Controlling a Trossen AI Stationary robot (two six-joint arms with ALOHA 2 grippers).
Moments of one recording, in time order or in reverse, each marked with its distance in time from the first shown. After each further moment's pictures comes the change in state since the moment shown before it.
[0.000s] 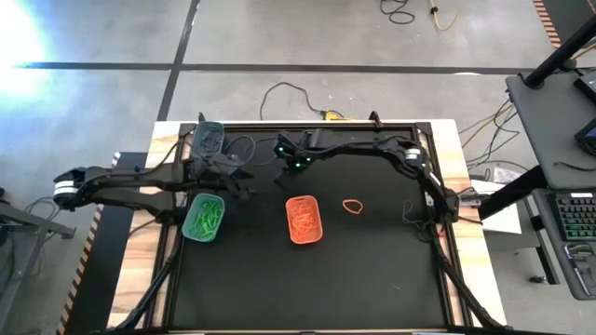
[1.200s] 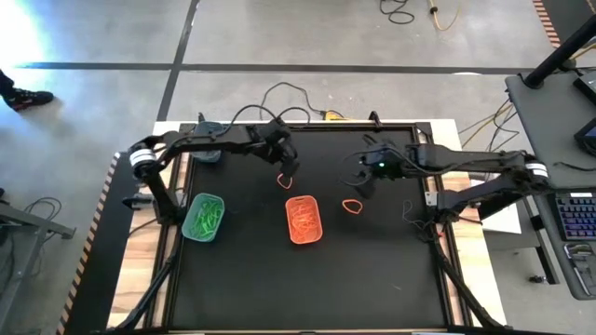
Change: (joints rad) left arm 0.217 0.798 0.676 -0.240 0.075 -0.065; right arm 0.084 -1.066 -0.978 0.115 0.351 -0.047
